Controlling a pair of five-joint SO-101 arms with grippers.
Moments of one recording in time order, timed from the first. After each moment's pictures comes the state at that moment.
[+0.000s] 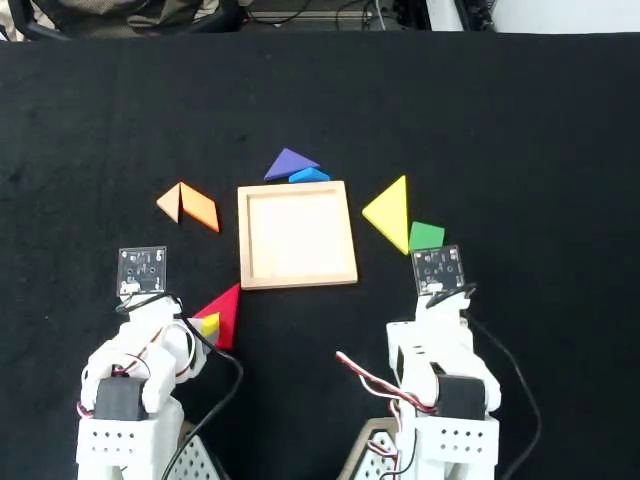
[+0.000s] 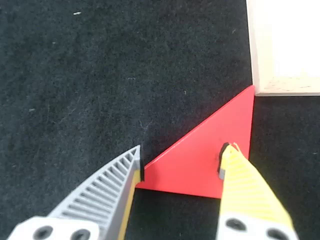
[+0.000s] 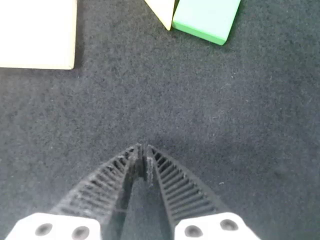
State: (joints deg) left arm -2.7 -103.5 96.6 72.5 4.2; right arm 4.1 -103.8 96.7 74.0 8.6
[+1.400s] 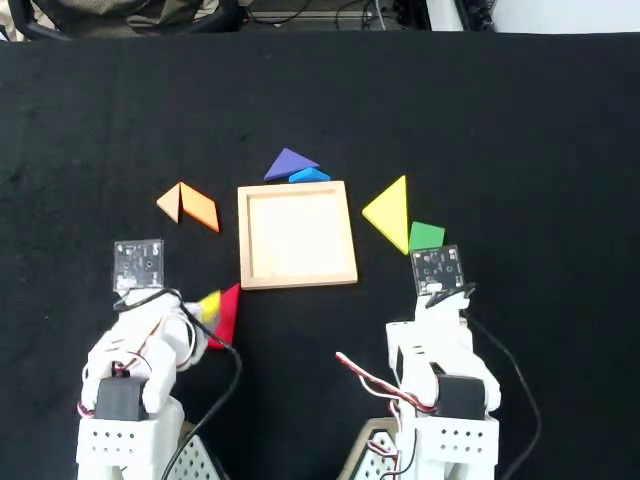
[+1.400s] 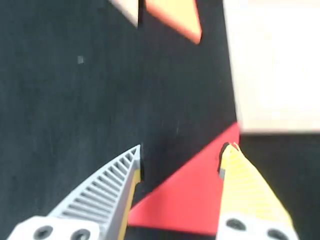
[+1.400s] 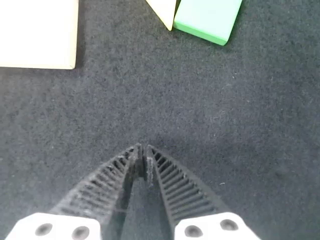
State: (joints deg) left arm -2.3 -103.5 96.6 63.3 4.4; right arm 3.9 -103.8 96.7 74.0 8.6
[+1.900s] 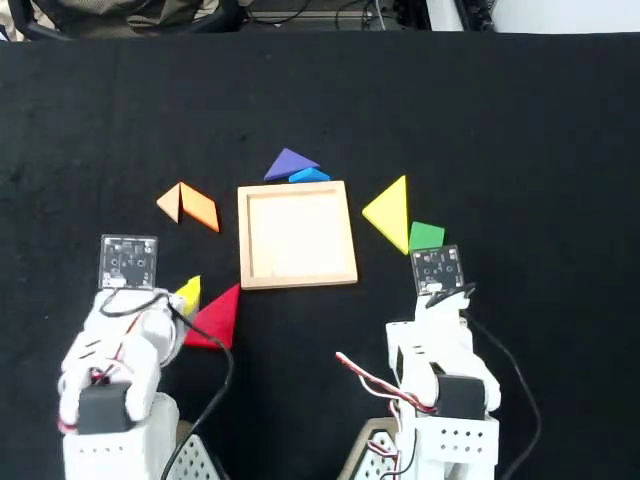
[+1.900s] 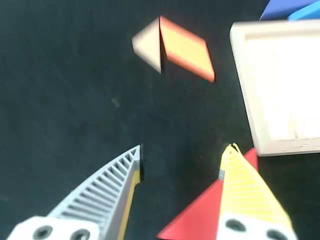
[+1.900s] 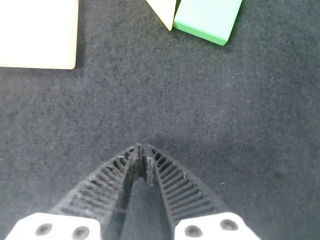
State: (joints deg) left arm -8.8 -103.7 86.8 65.6 -9.0; right arm 3.9 -103.8 96.7 74.0 8.6
